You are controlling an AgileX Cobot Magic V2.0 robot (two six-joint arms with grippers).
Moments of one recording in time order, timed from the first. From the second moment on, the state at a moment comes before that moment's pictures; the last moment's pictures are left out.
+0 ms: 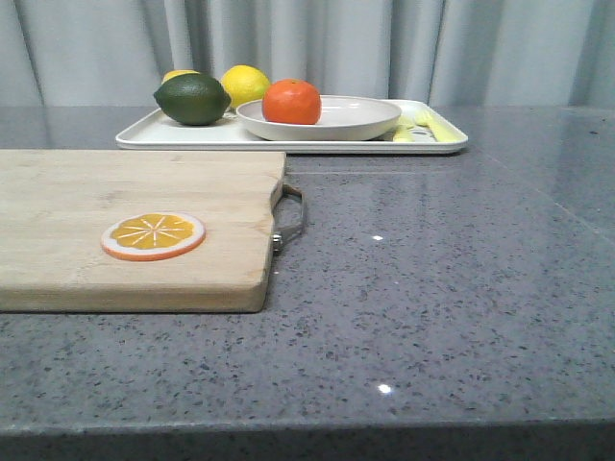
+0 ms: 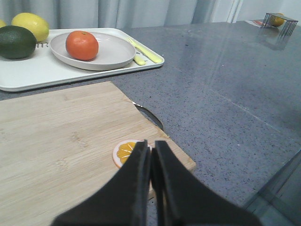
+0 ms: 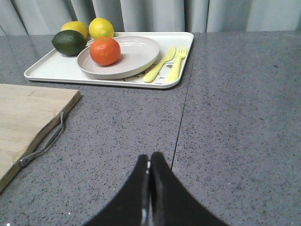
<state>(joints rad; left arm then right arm) -0.60 0.32 -0.42 -0.29 0.40 0.04 0.20 0.31 -0.47 0.20 0.50 -0.02</state>
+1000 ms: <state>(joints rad) -0.33 0.24 -0.17 -0.20 0.08 0.04 0.20 0.31 -0.47 0.20 0.50 -0.02</state>
